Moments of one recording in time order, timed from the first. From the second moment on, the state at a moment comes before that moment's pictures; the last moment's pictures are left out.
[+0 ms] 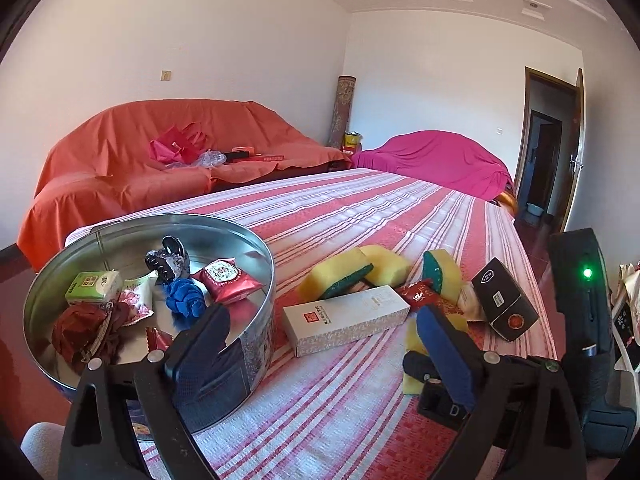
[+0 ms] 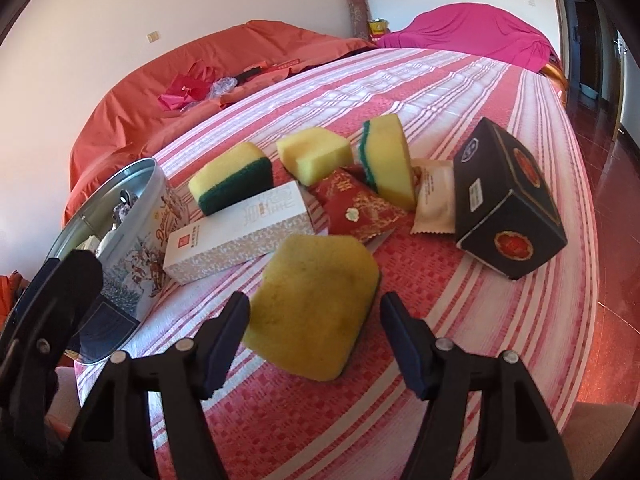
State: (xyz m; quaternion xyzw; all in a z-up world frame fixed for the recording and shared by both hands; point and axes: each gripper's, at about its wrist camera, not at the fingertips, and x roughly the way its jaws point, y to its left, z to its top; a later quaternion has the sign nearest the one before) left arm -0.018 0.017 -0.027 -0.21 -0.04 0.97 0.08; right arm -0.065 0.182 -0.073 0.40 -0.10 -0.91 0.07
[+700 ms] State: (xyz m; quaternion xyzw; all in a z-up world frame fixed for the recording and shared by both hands) left arm -0.009 0.051 -0.027 -0.20 0.04 0.97 0.15; right arm -0.060 0.237 -0.082 0.38 -0.23 -0.89 0.04
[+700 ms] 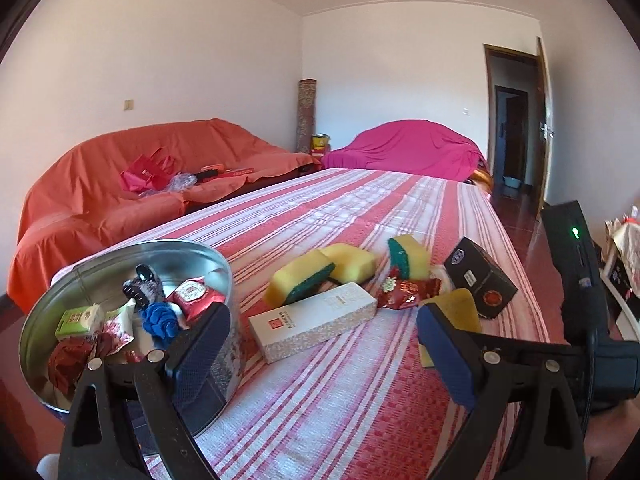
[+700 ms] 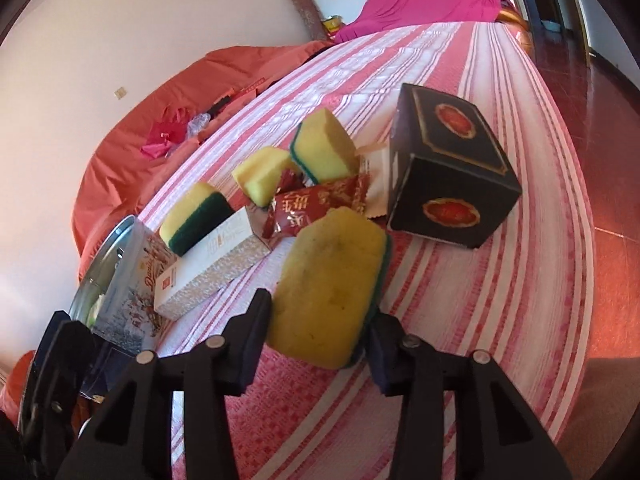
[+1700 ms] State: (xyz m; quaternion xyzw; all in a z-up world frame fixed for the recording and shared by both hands) left arm -0.094 0.079 -0.062 -0.33 0.21 0.88 0.27; right arm -0.051 0.252 -0.084 0.37 -0.26 -0.89 0.04
